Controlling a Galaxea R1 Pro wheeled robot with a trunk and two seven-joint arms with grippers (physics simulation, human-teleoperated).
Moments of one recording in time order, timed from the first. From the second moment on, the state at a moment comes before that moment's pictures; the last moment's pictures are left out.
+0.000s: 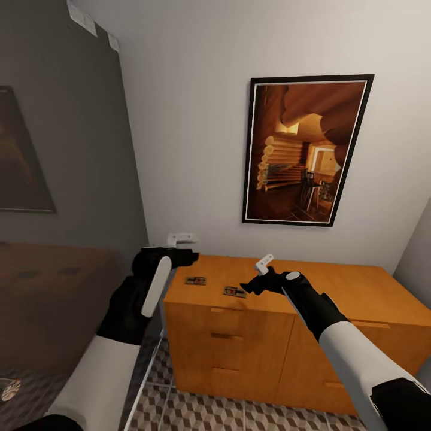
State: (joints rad) left arm -0.78 -0.17 -0.17 -1.34 0.25 1.01 0.30; right arm -0.87 -0.06 0.28 -0.72 0.19 0.33 0.49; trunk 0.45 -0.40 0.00
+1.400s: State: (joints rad) left arm -0.85 -0.17 -0.12 -0.96 0.26 1.00 0.32; right arm -0.87 -0.06 0.25 -0.78 0.20 0.24 0.37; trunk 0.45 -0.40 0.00
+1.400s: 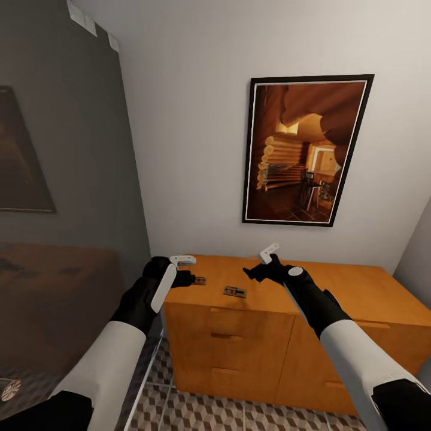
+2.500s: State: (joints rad) left arm -0.85 -0.17 -0.12 -0.96 0.26 0.91 0.33; right arm -0.87 -0.06 0.10 -0.83 0.20 0.25 0.35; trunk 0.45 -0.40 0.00
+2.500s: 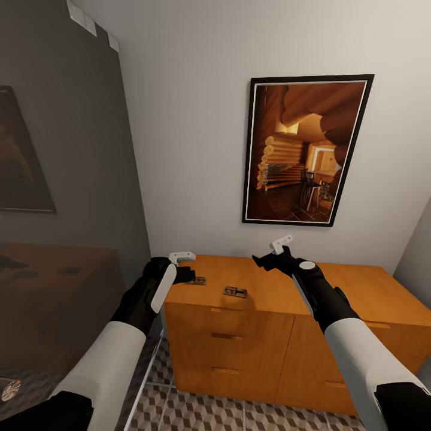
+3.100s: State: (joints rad) left arm -0.85 -0.17 -0.12 -0.96 0.26 0.91 0.33; right arm -0.89 -0.05 0.21 -0.83 0.36 0.44 0.50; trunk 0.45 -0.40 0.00
